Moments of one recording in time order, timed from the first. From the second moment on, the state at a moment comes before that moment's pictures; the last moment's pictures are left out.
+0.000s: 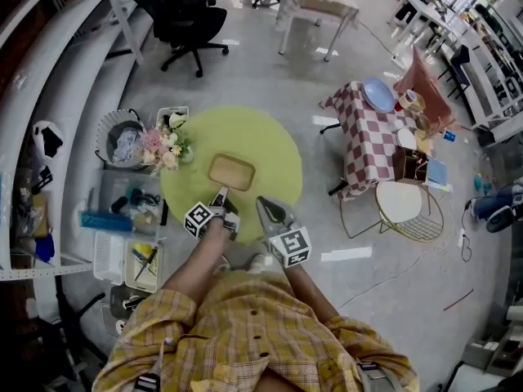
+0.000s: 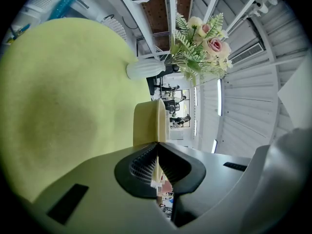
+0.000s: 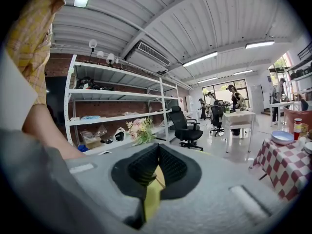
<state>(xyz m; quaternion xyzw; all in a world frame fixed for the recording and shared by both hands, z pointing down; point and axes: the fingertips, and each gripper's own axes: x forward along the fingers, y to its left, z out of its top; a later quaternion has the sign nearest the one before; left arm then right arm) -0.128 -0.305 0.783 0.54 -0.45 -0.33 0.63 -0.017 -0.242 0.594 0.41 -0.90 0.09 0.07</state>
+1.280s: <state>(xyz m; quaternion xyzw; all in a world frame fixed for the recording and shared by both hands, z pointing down) -0.121 -0.311 0.823 0.52 -0.45 -0.31 0.65 -0.014 -0.240 0.598 0.40 -0.91 0.08 0.09</state>
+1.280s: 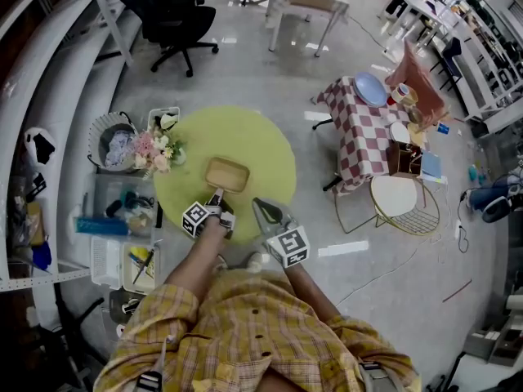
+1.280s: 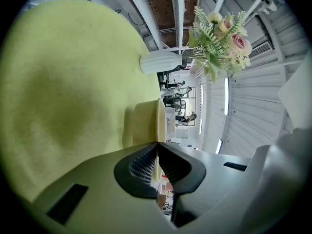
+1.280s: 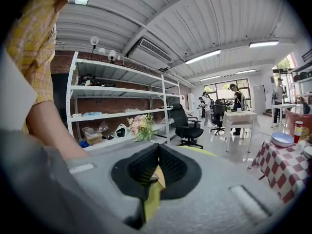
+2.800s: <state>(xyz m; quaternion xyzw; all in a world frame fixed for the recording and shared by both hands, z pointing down) -0.115 -0.309 0.839 0.53 -0.46 -0.26 0.67 -0.009 -0.239 0.604 0.40 -0.91 0.08 0.11</state>
